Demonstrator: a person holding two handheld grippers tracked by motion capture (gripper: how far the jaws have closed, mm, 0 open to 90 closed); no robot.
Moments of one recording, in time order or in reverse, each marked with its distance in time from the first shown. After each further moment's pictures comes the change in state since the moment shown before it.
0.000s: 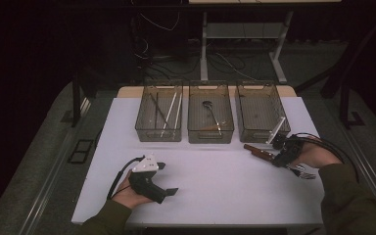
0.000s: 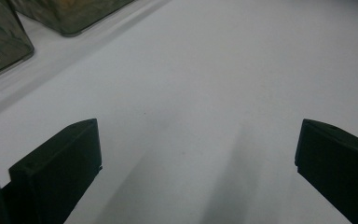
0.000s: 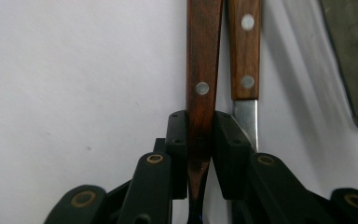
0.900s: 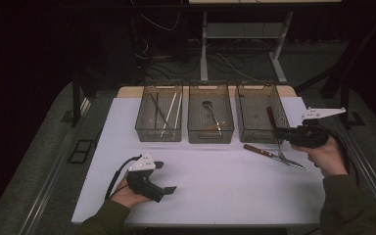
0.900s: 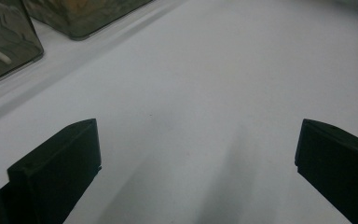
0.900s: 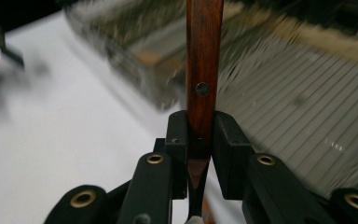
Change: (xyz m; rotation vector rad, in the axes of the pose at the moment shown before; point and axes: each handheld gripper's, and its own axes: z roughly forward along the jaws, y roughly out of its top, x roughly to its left) left arm 0.003 -0.002 -0.002 -0.026 -0.008 -0.022; right arm -0.009 -0.043 -0.055 -0.855 -0.030 0.314
